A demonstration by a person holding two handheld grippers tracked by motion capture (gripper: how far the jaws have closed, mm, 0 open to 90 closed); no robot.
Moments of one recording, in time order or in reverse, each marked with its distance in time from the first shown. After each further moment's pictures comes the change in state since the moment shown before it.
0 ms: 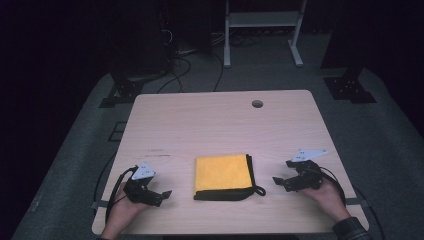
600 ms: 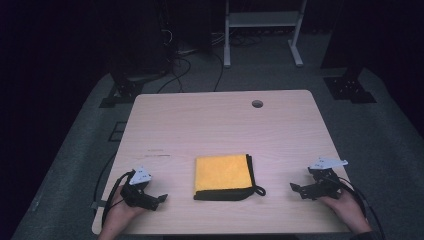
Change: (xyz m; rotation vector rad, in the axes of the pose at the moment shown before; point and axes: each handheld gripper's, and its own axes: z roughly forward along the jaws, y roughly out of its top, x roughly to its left) left arm 0.006 -0.017 0.005 -0.017 0.009 0.021; right arm -0.019 -0.045 -0.018 0.014 -0.146 0.081
